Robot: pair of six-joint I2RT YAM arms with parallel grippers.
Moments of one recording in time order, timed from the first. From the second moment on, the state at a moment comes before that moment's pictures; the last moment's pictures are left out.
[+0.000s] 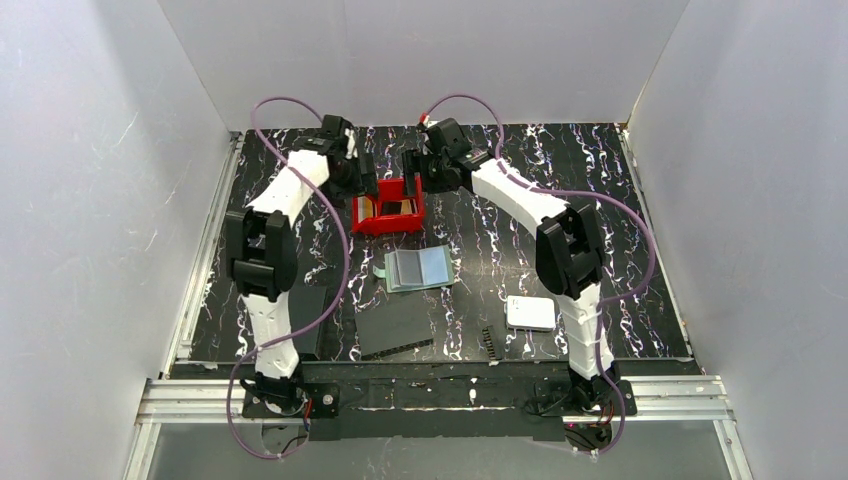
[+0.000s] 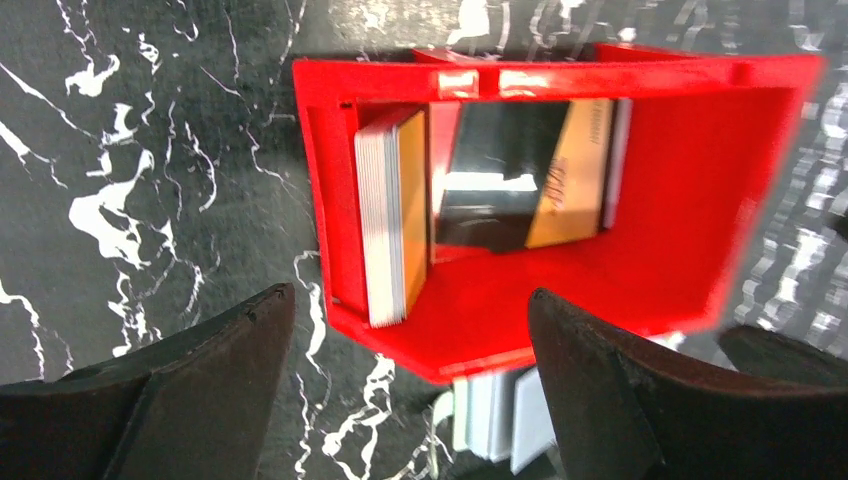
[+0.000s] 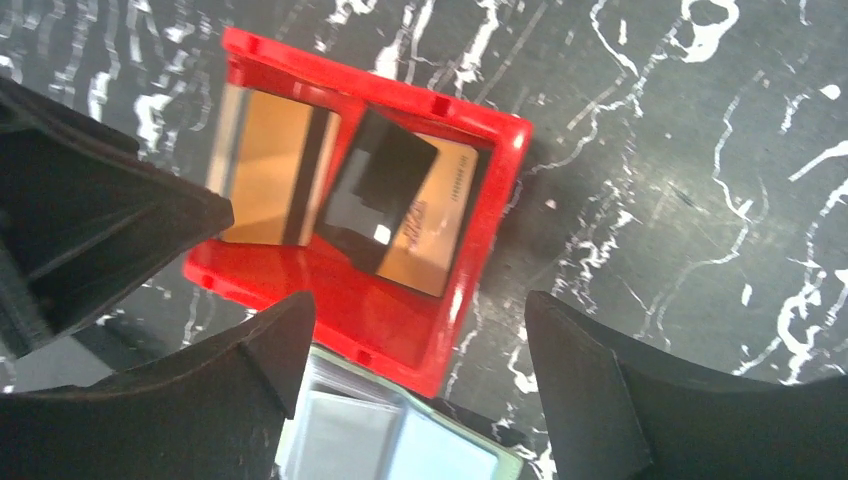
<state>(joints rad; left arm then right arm) -0.21 1.98 1.72 -0.84 0.13 -0.36 0.64 2.16 1.93 -0.51 -0.14 0.36</state>
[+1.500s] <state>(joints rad) -0.30 2.25 1.89 -0.96 -0.25 -0.22 0.67 2.29 1.98 -0.57 0.01 0.27</state>
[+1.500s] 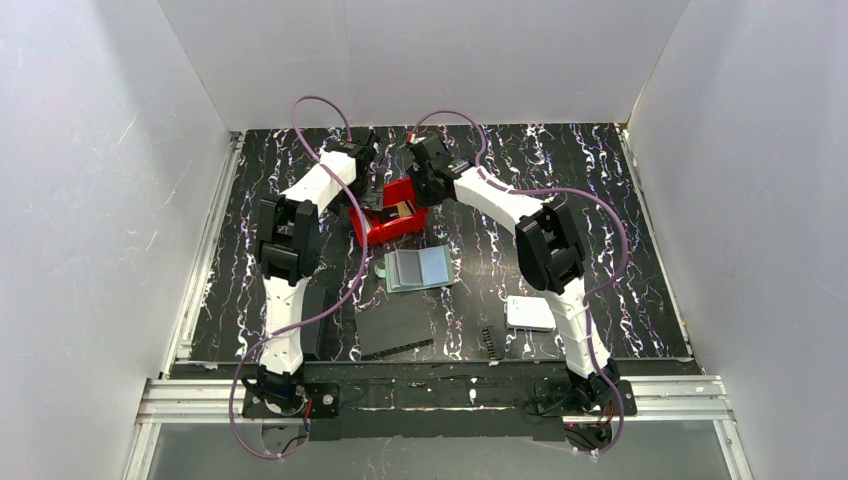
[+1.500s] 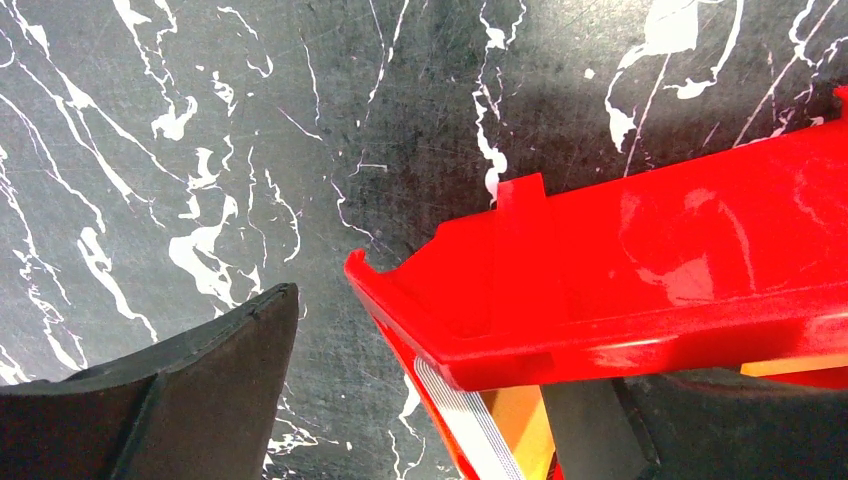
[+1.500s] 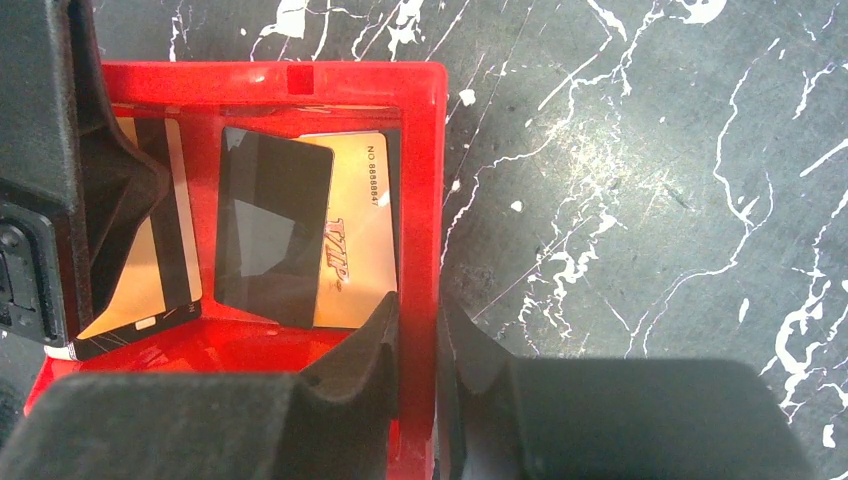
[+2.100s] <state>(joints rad) -0.30 2.18 1.84 -0.98 -0.25 -0.23 0.74 2.29 2.02 -0.61 0.20 0.27</state>
